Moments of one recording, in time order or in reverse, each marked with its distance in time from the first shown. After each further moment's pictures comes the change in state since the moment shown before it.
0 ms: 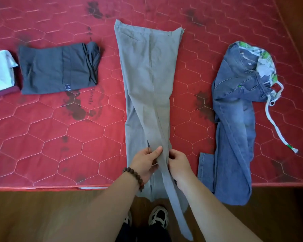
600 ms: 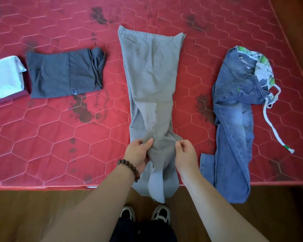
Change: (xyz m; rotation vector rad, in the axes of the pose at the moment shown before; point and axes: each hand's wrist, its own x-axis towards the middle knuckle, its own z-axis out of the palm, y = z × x) left_hand -0.014 0.046 -0.012 -0.043 0.133 0.057; right_hand -0.016 -0.037 0.004 -0.161 0.301 -0.158
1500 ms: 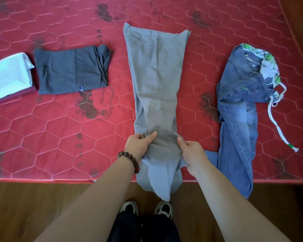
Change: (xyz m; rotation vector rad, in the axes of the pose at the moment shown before) left_hand -0.012 0.020 -0.013 0.456 0.153 0.118; right_hand 0.006 -0.011 -0.007 0.136 -0.101 0.264
